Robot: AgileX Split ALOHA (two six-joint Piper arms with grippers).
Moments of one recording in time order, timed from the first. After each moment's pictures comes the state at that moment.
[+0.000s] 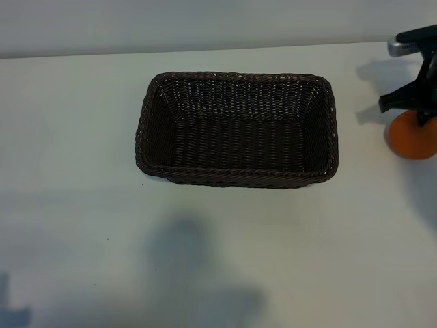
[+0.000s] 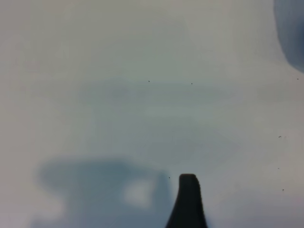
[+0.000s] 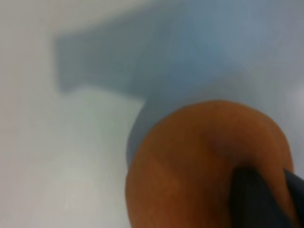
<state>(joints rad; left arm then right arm) -0.02 -0.01 -0.50 0.06 1.09 -0.06 -0.05 1.95 -1.33 -0.22 0.80 0.16</state>
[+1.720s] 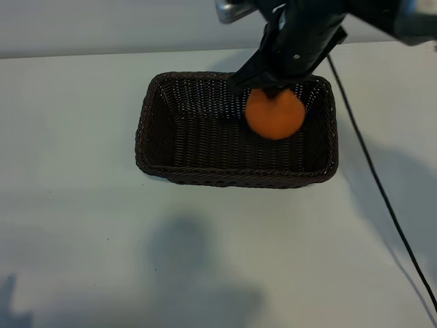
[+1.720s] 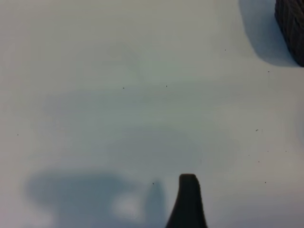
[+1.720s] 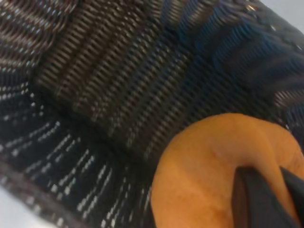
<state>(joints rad) -0.15 -0.01 -0.50 0.07 1.09 -0.06 0.45 1.96 -1.70 0.00 1.00 0.05</state>
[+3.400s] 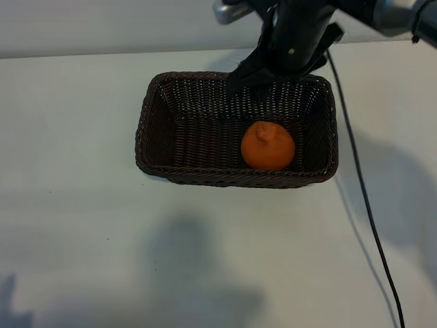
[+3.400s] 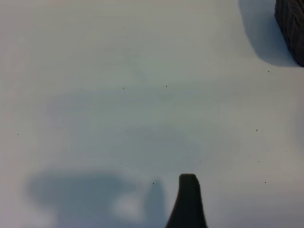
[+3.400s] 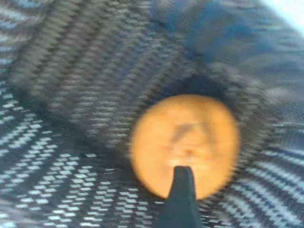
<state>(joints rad) -0.15 -0.01 -0.50 0.07 1.09 -0.06 0.42 2.02 -1.83 -0.05 1.13 0.07</state>
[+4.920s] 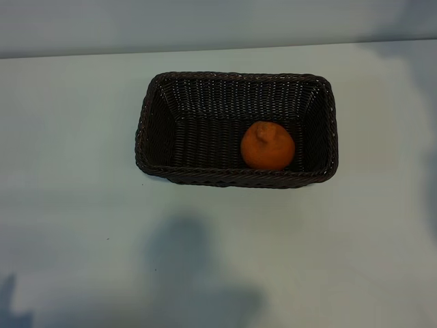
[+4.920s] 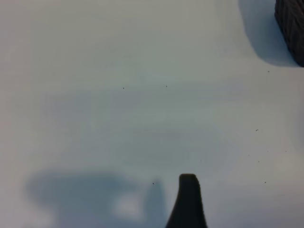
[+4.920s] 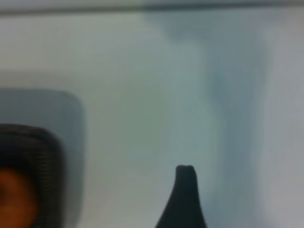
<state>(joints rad) -0.15 -0.01 -0.50 0.07 1.09 -0.05 -0.15 1.68 -1.87 0.03 1.24 0.04</state>
